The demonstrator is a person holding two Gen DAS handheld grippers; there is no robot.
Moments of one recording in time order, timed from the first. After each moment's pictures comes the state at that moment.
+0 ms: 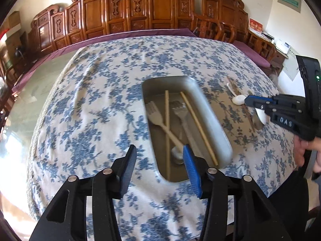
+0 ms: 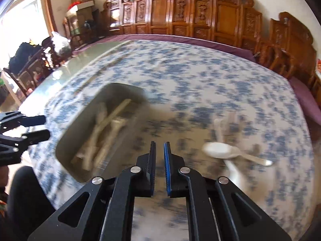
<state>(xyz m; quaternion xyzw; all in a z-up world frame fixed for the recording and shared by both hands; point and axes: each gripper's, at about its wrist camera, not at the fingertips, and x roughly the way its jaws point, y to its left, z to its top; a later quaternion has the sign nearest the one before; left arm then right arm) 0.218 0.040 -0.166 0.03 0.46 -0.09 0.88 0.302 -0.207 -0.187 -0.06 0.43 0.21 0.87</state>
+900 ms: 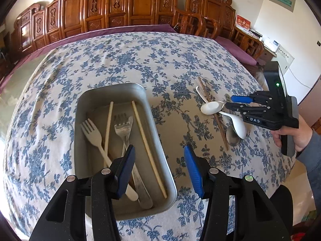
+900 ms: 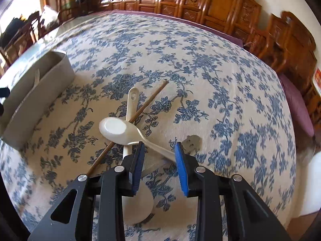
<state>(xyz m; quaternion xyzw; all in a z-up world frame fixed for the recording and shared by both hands) 0.260 -0.048 -0.180 0.01 0.47 -0.14 0.87 0.376 -0.308 -0.255 -0.16 0.48 0.20 0.84</state>
